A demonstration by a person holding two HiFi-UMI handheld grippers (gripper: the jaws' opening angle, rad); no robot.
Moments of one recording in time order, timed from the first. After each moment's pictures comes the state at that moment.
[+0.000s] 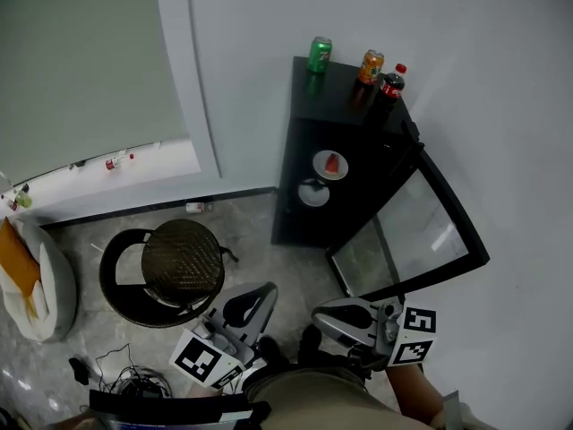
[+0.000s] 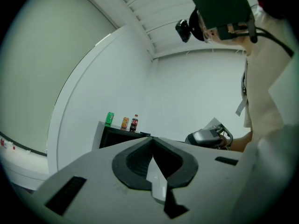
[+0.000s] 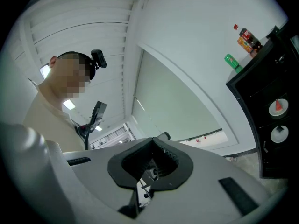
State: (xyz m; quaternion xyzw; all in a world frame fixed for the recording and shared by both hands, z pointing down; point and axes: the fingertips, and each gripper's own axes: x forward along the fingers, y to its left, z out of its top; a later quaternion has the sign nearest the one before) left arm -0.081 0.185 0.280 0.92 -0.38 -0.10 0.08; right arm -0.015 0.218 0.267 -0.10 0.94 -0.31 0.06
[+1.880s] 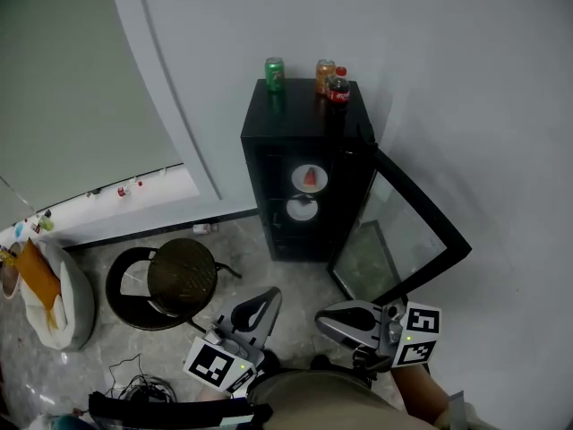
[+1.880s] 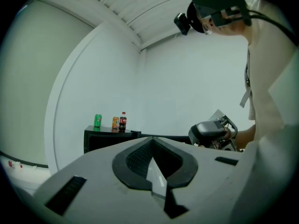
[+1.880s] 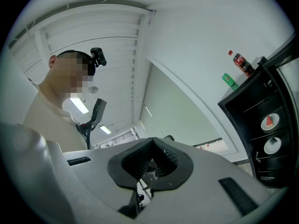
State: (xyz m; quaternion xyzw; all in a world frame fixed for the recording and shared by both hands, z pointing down) left arm 0.070 0.194 0.261 0.91 -0.42 -0.02 0.03; right arm 0.137 0.231 0.243 -0.07 0.95 -0.28 0.11
